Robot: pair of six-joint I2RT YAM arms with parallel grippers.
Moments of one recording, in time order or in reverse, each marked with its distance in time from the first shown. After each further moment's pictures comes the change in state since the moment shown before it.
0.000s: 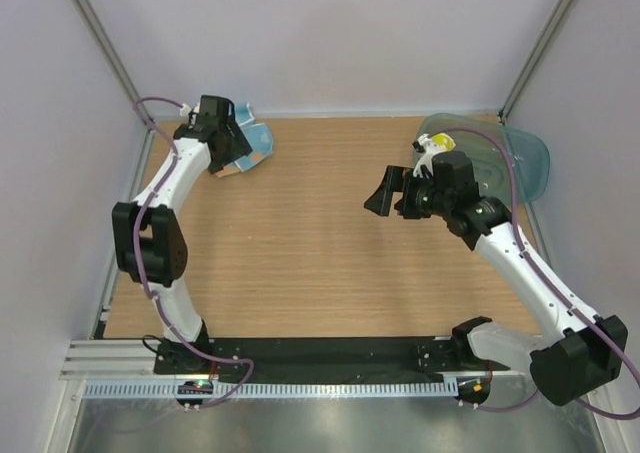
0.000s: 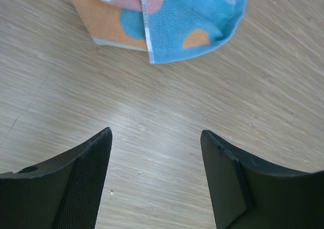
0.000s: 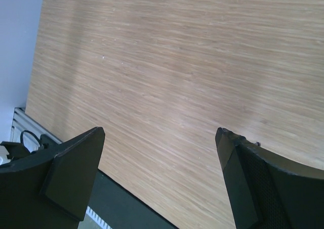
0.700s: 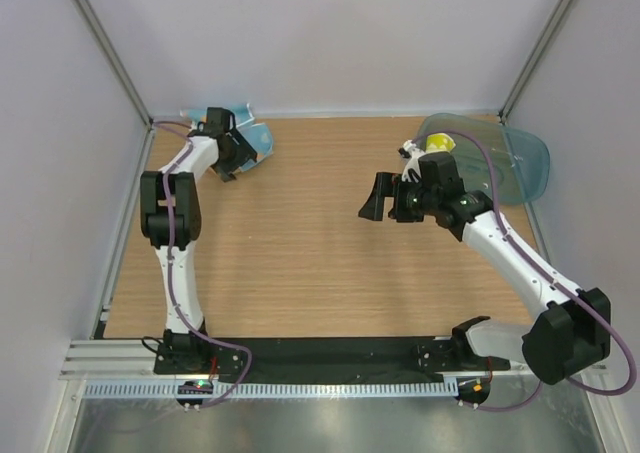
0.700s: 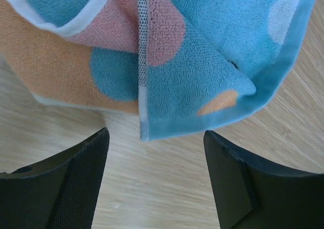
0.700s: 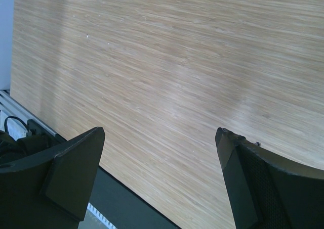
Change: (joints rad) left arm 0.099 0.407 0.165 0.102 0.189 -0.142; right arm 0.009 0.106 -0.019 0.005 -0.048 -0.039
